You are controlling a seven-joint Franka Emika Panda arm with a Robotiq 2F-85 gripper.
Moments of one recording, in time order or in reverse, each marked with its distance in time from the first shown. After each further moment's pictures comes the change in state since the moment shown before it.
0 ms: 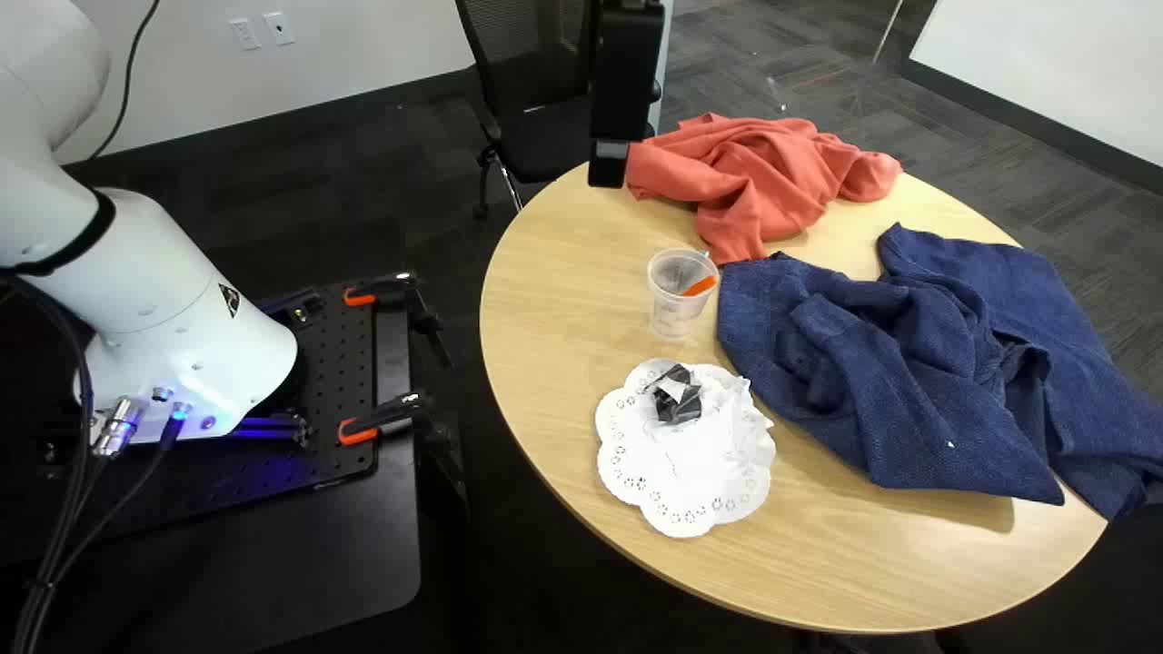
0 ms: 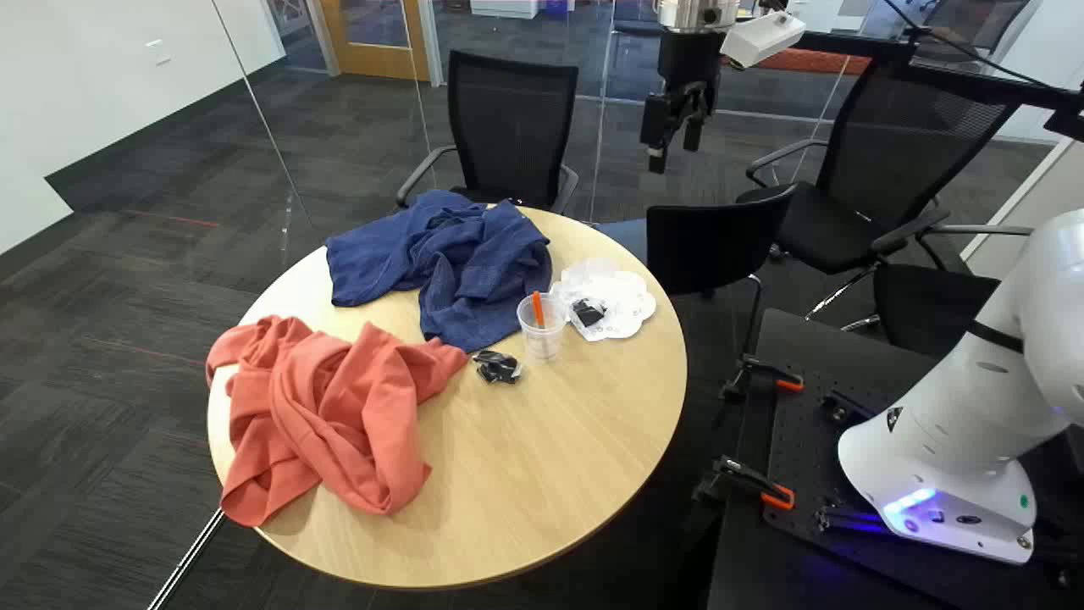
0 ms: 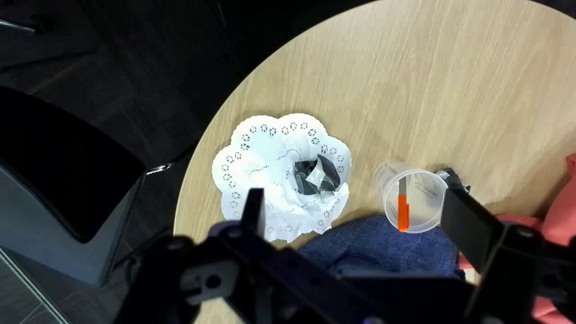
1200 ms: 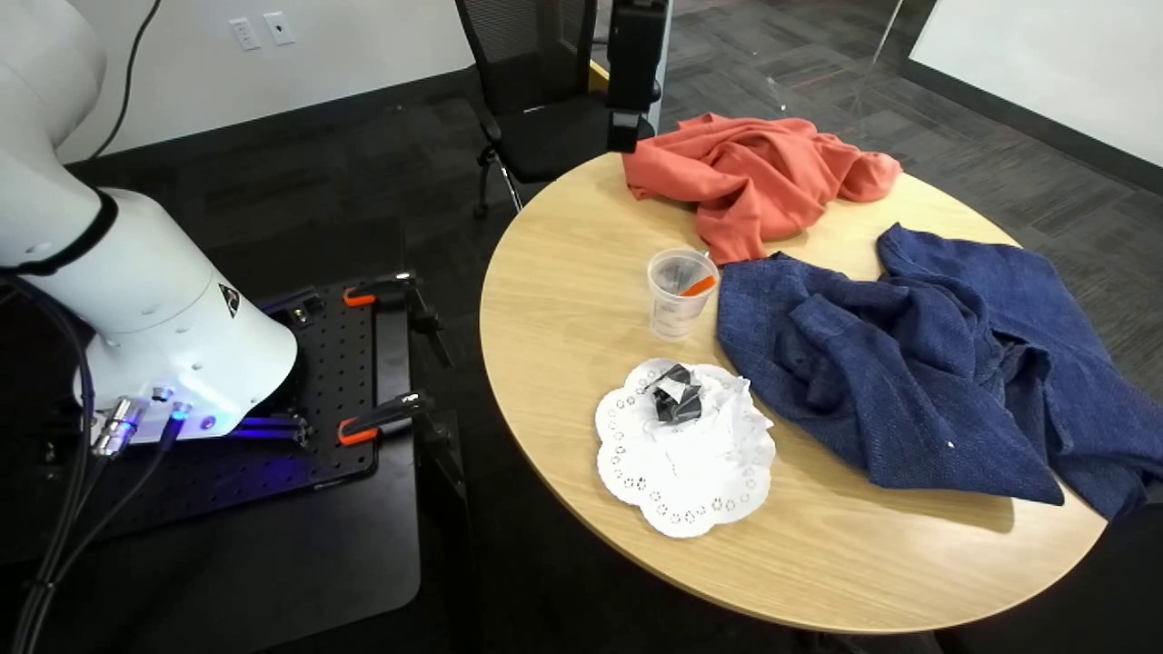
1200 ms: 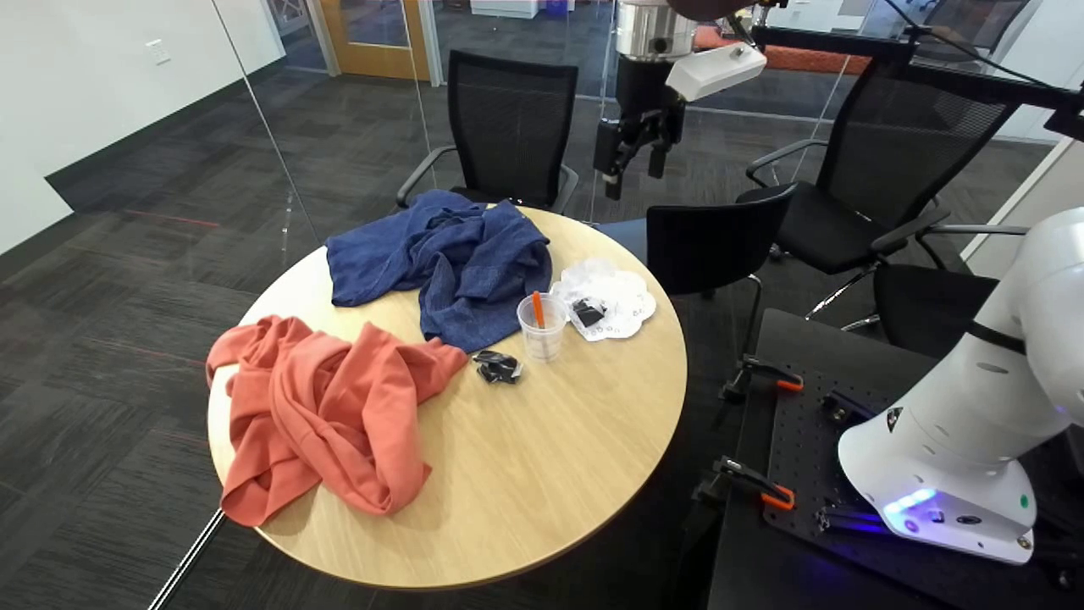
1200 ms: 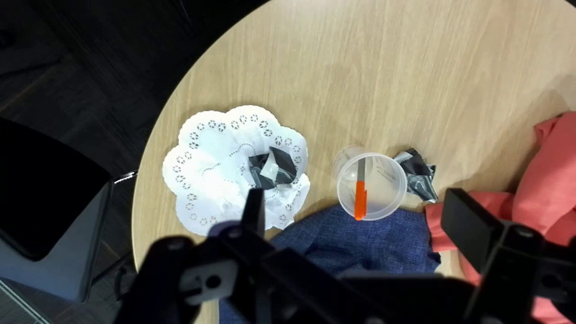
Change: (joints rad) arm 0.036 0.063 0.093 0.000 0.070 0.084 0.185
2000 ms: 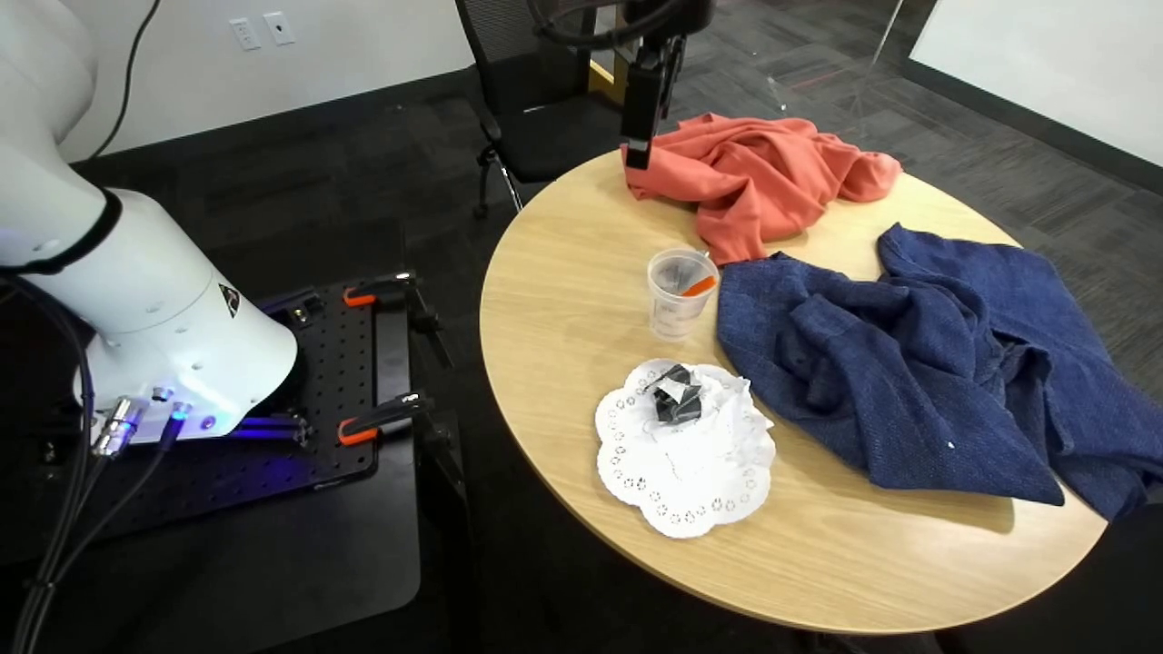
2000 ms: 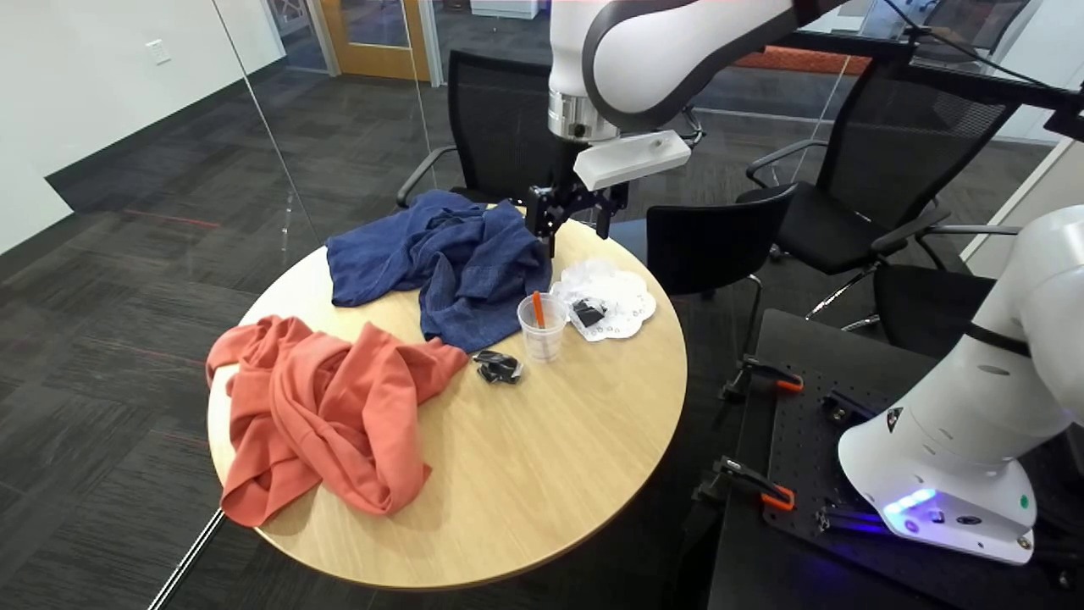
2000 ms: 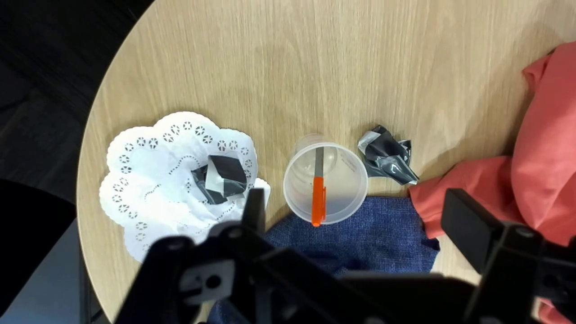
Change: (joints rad) arm 0.065 0.175 0.082 0.000 0.030 0.217 0.312
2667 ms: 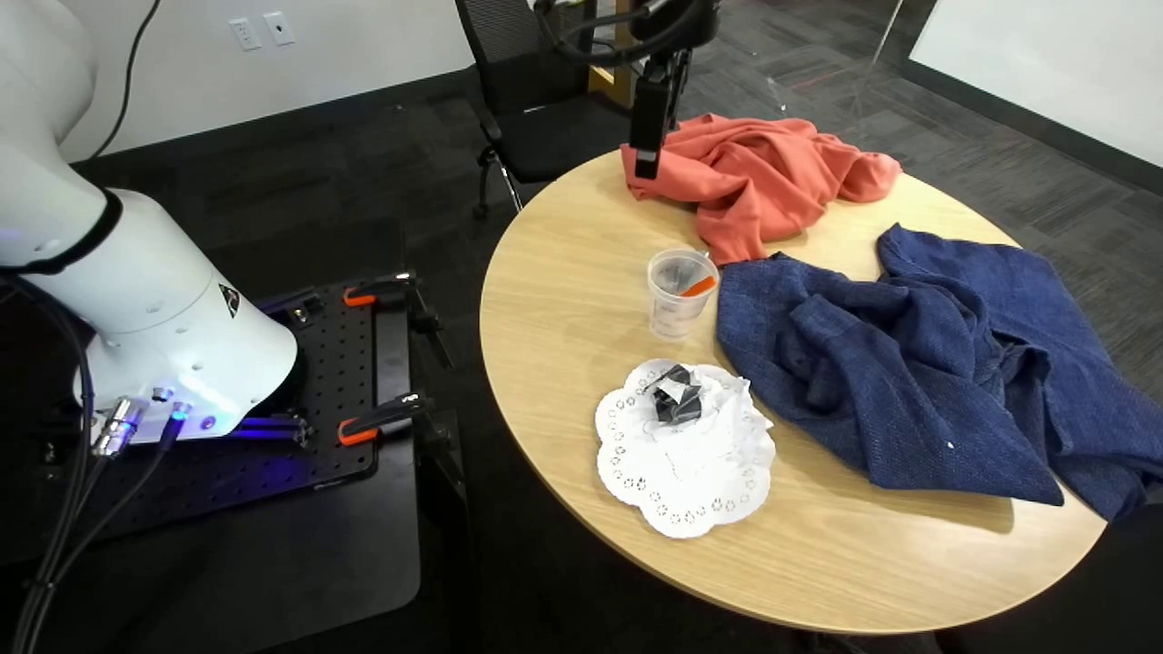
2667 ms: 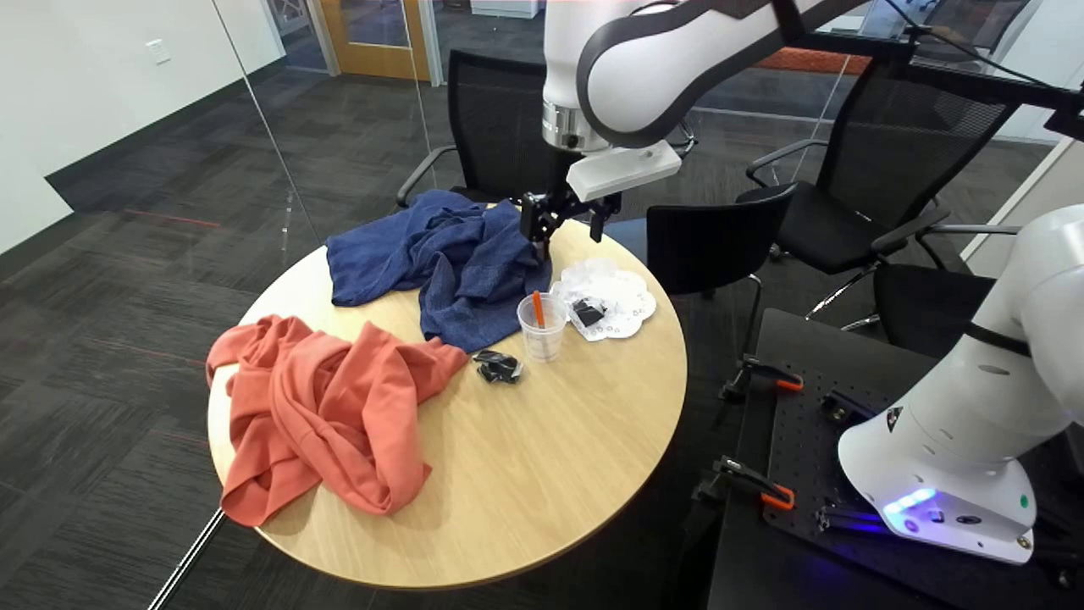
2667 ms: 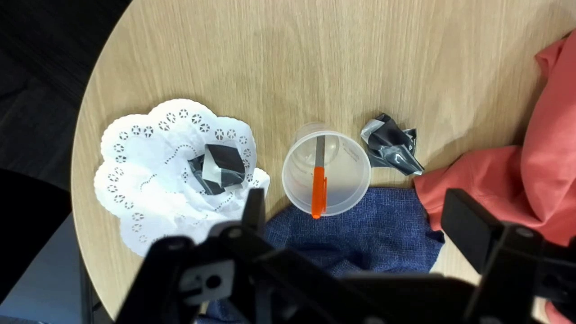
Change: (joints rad) arm 0.006 0.034 0.000 0.000 -0.028 0.055 0.024
